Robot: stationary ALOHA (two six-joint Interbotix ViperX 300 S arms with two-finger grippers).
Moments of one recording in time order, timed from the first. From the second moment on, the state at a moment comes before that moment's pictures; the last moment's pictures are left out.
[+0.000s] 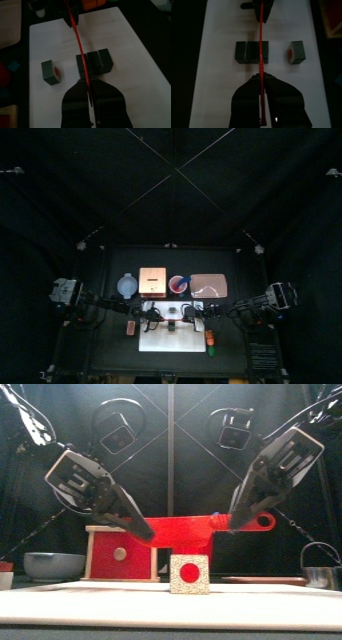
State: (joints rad) left arm -0.12 0.06 0.87 0.15 -0.47 0.00; right arm 0.09 -0.13 0.87 -0.07 -0.10 0.19
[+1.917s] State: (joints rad) left arm -0.10 0.12 0.88 0.13 -0.54 0.00; right arm 0.08 -0.07 0.90 0.00 -0.18 0.19
